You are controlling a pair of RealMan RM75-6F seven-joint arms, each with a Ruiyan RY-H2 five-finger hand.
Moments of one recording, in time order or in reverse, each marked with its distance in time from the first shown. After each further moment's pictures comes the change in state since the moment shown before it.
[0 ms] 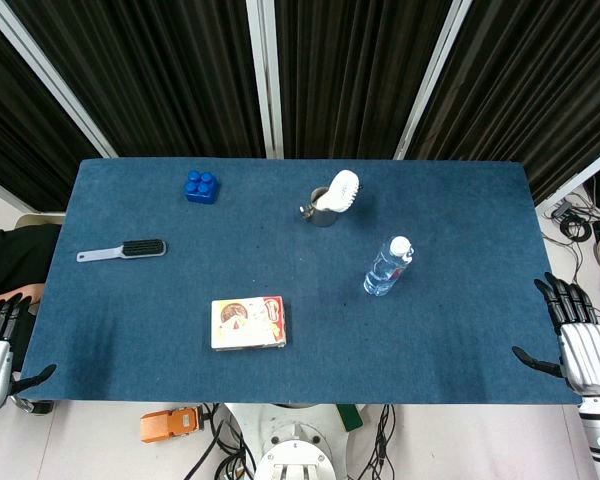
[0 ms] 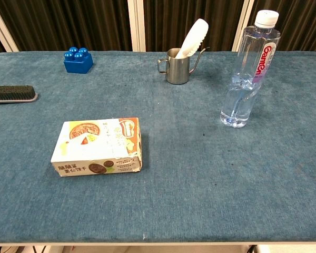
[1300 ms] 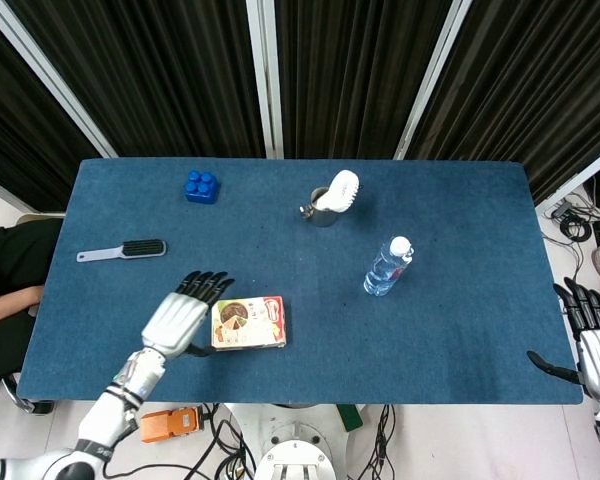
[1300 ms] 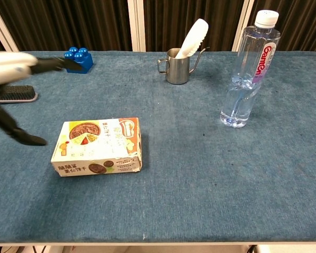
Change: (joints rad) left arm -0.503 -0.172 -0.138 -0.519 -0.391 -0.508 0.702; right arm -0.030 -0.001 -0.005 0.074 0.006 0.035 0.089
